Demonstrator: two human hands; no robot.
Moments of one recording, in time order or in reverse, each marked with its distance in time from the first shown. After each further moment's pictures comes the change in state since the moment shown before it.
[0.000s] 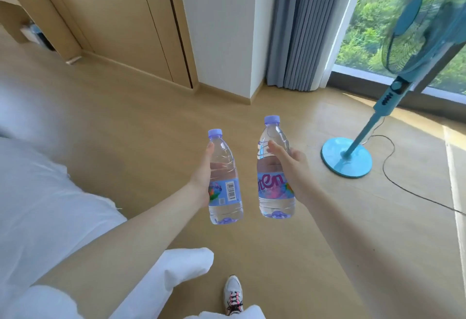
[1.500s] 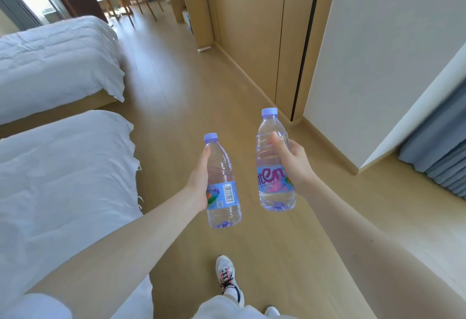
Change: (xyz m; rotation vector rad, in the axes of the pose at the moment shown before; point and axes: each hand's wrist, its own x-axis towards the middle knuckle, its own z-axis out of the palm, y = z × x) left_hand 0.315 0.318 -0.066 -0.379 0.452 0.118; right_hand 0.497 -0.171 0.246 -0.116 -0.676 -0.068
